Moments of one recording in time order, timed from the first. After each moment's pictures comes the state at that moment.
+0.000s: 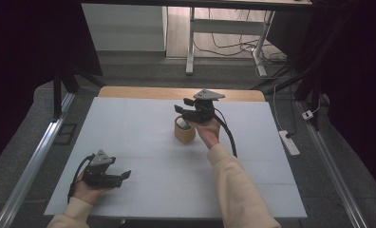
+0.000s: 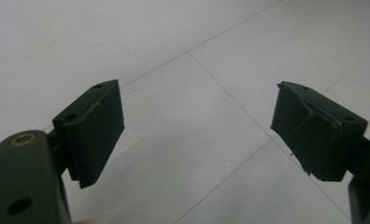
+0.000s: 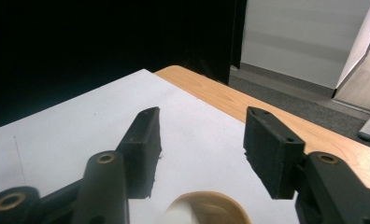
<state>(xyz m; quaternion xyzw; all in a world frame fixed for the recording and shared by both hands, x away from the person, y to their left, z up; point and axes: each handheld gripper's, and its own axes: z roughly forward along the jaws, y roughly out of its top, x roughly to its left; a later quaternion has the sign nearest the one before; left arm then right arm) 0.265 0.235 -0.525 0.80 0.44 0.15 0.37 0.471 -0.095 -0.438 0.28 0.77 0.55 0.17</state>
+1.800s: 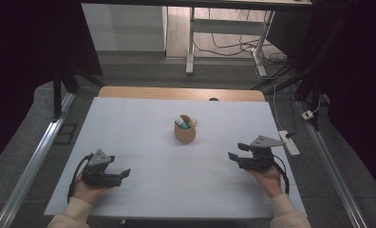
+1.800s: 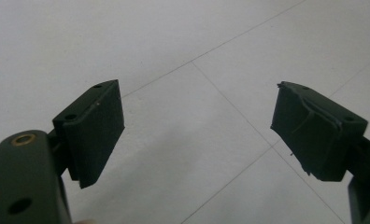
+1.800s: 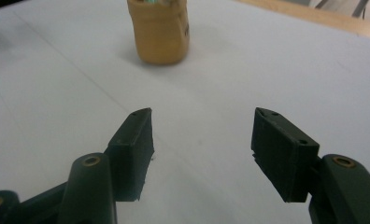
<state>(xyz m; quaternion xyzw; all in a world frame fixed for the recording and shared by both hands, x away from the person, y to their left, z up) 0.264 0.236 -0.521 0.80 0.44 0.16 0.38 0.352 -0.279 -0.483 0.33 0.81 0.45 0.16</state>
